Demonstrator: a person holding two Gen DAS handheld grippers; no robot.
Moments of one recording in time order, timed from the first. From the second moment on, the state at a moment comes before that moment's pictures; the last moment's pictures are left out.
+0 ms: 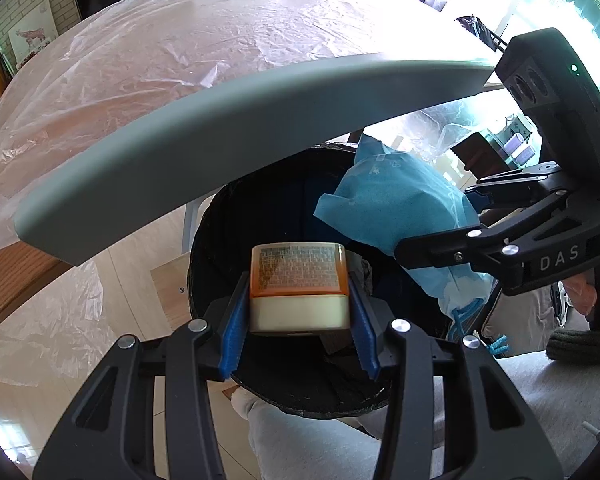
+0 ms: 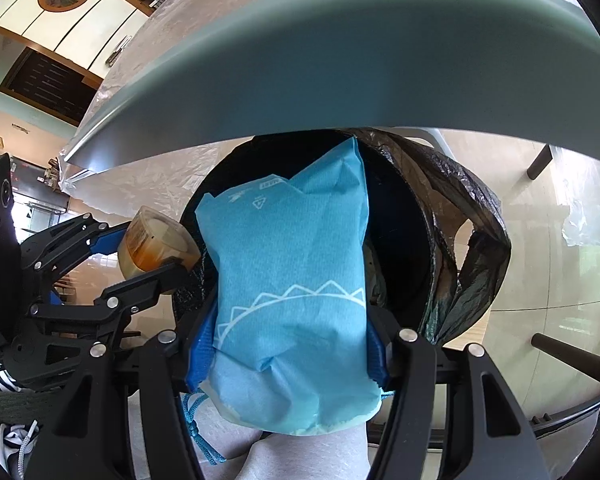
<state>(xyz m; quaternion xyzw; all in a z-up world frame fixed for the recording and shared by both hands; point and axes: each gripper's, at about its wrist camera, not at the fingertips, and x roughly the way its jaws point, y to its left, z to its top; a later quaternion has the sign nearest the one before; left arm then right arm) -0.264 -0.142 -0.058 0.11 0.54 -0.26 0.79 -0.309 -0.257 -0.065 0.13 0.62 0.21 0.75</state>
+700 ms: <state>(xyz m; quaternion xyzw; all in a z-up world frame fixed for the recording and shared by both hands) -0.272 -0.132 0.031 0.08 0.44 -0.29 0.84 -0.339 -0.290 0.047 0.06 0.50 0.20 0.84</state>
